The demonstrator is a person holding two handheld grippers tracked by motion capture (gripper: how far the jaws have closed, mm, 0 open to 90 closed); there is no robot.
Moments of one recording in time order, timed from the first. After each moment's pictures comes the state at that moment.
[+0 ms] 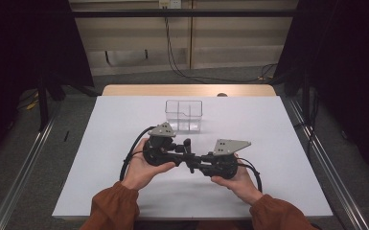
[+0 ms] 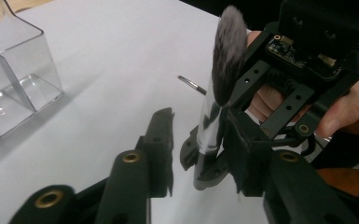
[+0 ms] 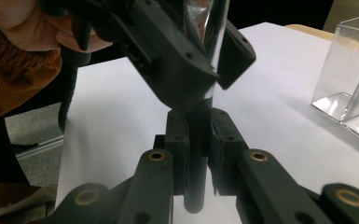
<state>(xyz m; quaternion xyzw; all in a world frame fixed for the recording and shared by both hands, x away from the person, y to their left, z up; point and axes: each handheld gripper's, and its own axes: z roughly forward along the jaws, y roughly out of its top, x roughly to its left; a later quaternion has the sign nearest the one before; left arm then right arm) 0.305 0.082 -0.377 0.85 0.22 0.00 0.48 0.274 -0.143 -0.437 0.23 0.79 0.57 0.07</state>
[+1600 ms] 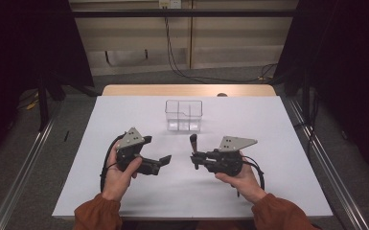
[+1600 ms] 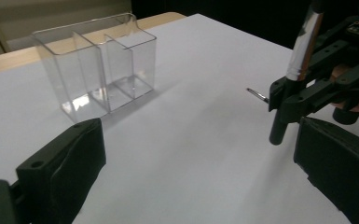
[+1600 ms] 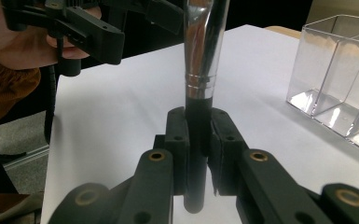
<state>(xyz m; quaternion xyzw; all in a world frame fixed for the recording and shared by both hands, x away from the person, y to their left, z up) 0.296 0.151 -0.401 0.80 0.29 0.12 0.52 0.277 -0.155 -0.434 0.25 0.78 0.57 0.09</state>
